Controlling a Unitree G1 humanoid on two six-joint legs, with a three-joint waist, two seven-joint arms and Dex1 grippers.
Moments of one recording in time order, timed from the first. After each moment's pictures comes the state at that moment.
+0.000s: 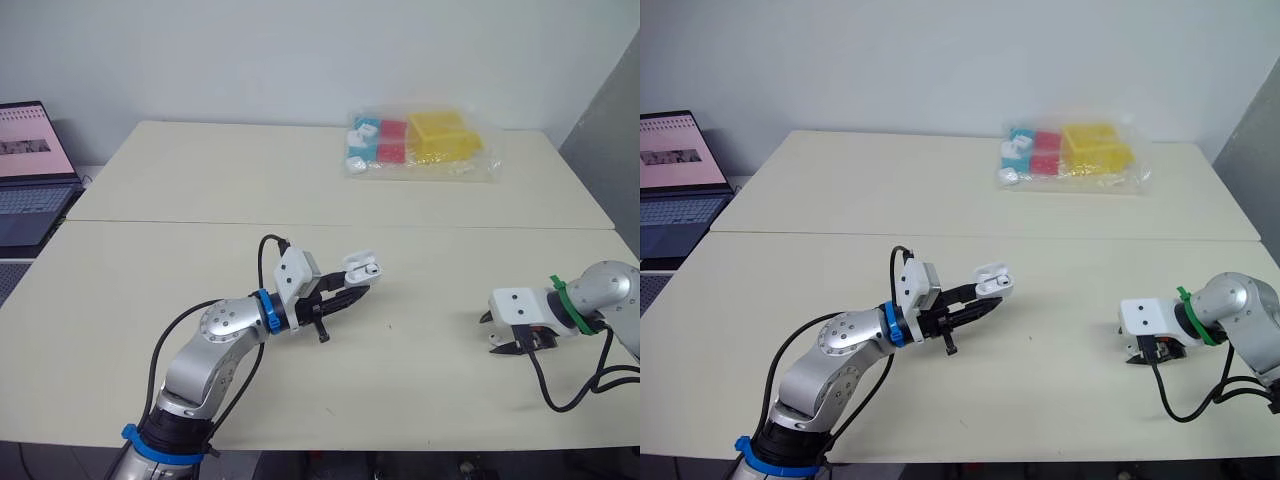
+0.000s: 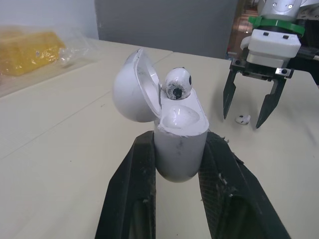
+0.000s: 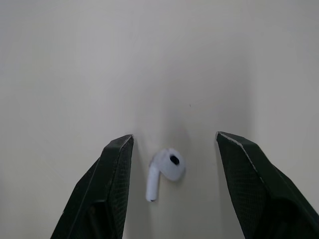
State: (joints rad) left arm -0.24 0.39 -0.17 -0.33 -0.39 0.37 -0.80; right arm -0.32 -1.13 0.22 -0.07 0.03 0.20 1.40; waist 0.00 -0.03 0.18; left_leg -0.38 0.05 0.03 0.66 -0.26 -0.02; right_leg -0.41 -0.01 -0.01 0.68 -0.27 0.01
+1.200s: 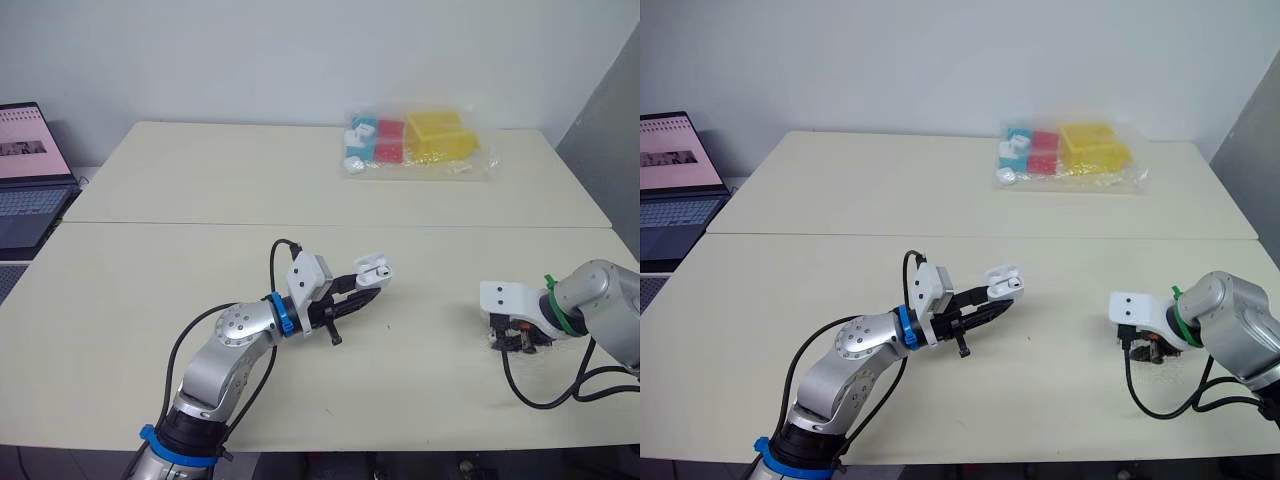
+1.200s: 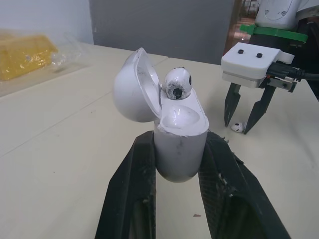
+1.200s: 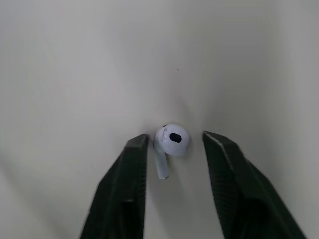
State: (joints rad) left arm -0.23 0.33 -0.21 -0.30 -0.35 0.34 -0.78; right arm -0.41 -1.15 0.39 -0.26 -0.10 0.73 1.32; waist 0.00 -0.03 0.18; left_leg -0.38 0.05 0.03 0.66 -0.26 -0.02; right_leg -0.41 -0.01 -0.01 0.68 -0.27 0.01
